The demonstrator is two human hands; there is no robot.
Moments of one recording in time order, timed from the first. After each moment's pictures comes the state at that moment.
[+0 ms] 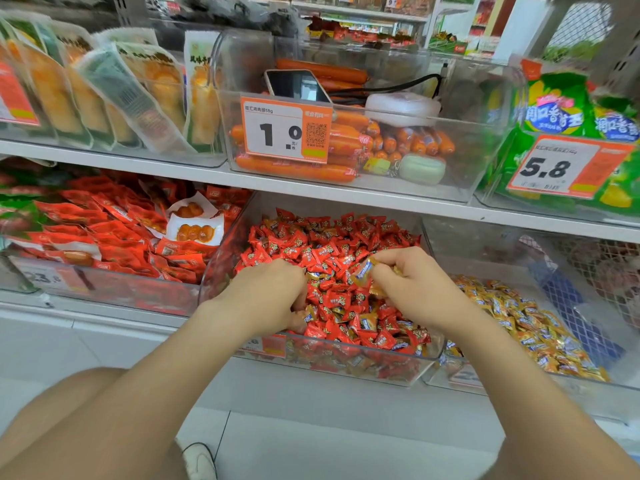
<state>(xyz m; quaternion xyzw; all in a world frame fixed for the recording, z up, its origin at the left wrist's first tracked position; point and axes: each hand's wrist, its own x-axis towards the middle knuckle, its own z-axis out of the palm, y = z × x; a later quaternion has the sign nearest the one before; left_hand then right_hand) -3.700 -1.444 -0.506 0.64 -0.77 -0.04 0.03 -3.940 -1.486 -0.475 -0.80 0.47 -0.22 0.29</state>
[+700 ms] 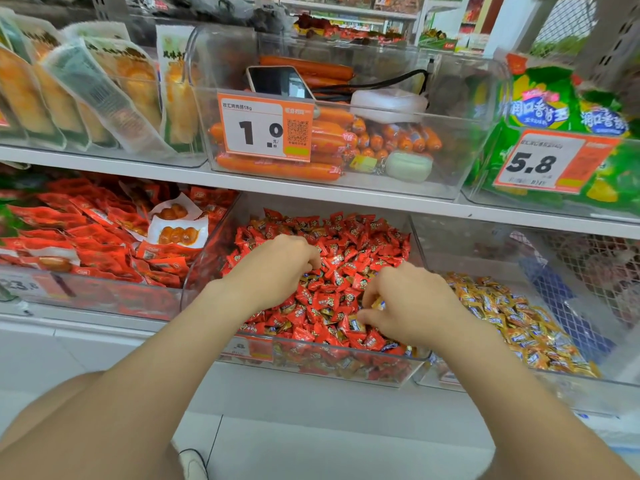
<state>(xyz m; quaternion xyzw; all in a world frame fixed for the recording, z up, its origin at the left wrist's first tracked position) -3.707 -1.492 -0.512 0.59 -0.79 -0.03 0.14 -3.948 -1.488 -0.489 -0.86 0.50 -0.01 0.00</state>
